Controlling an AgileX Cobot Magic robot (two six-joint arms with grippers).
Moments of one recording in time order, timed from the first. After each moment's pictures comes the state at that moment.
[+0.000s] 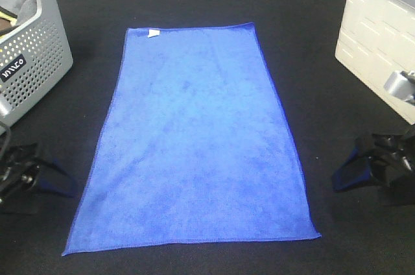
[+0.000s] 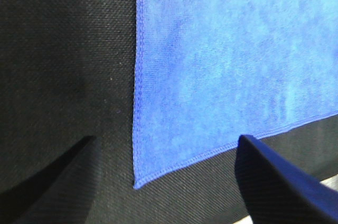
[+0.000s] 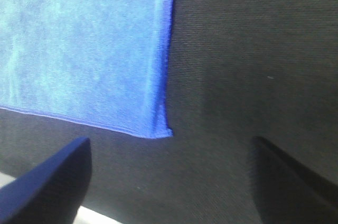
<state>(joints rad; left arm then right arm) -0.04 1.60 -0.52 -1.05 0.56 0.79 -0.02 1.42 -0.52 0.73 0.65 -0.58</state>
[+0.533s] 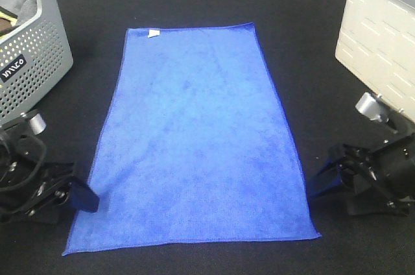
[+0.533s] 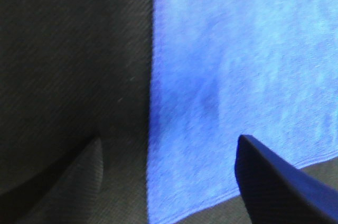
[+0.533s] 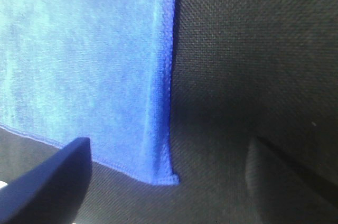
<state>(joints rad) -0.17 1.77 -0.56 -1.14 0.41 0.83 -0.02 1.69 -0.53 1.04 0.58 -0.89</state>
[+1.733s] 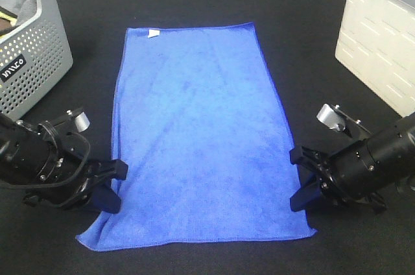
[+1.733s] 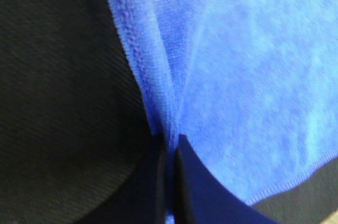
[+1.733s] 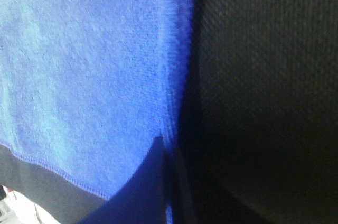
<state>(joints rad) -0.31 1.87 -0.65 -1.27 0.43 0.91 0.12 1.88 -0.61 1.16 0.56 -0.86</state>
